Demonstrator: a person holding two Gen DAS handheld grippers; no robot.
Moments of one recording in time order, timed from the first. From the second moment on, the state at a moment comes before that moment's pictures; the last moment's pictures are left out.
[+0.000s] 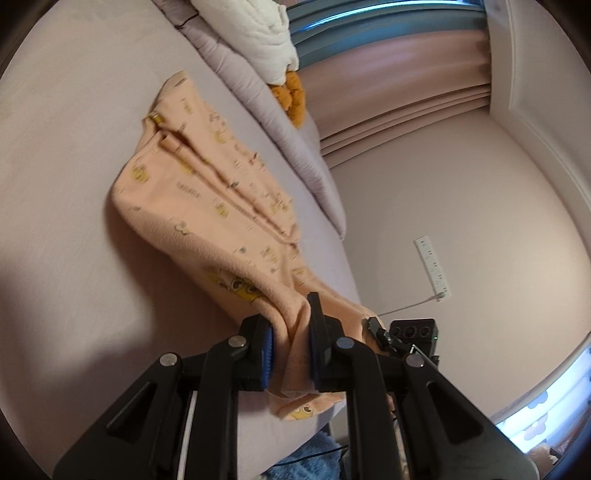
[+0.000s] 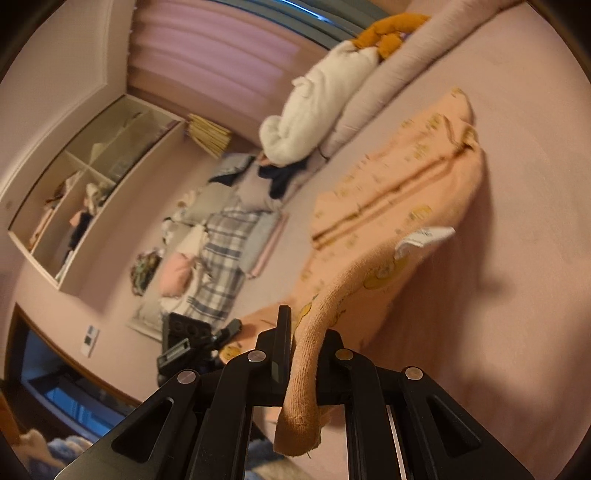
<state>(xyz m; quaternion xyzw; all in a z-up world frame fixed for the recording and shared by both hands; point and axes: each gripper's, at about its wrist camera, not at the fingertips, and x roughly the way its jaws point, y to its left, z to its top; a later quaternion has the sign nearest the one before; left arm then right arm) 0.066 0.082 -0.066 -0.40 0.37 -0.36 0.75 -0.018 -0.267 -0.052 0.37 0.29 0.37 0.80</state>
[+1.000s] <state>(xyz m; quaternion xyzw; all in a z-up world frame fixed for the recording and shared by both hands) 0.310 0.076 -0.067 -0.42 0.40 -0.27 0.77 0.193 -0.315 -0.046 0.40 0.32 0.22 0.83</state>
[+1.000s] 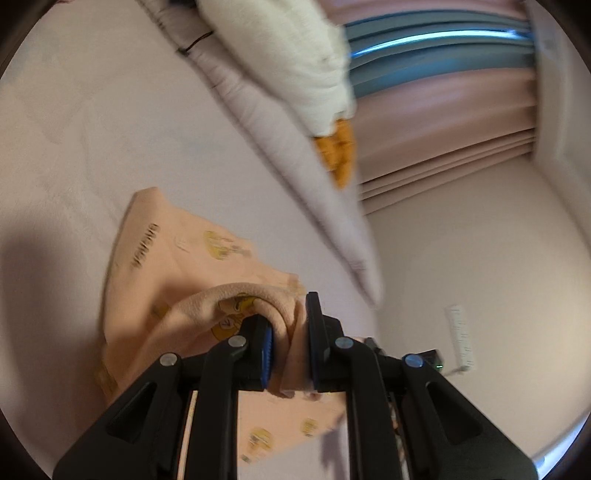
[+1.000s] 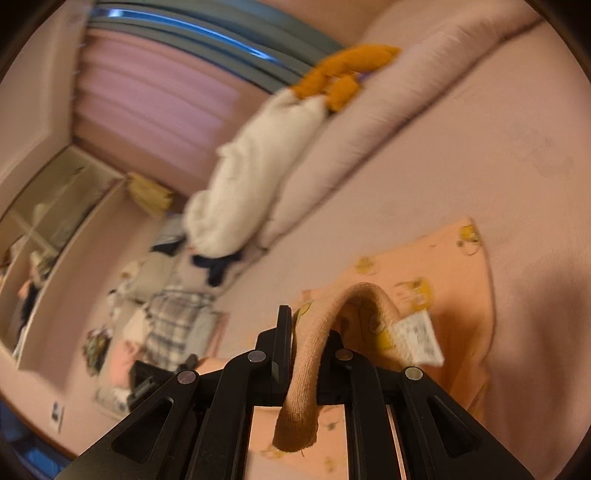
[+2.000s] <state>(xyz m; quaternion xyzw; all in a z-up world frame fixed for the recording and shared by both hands) 0.271 0.077 -0.056 -0.29 0.46 -0.26 0.80 0.151 -0.305 -0.044 0.20 0.38 0.19 0.88</state>
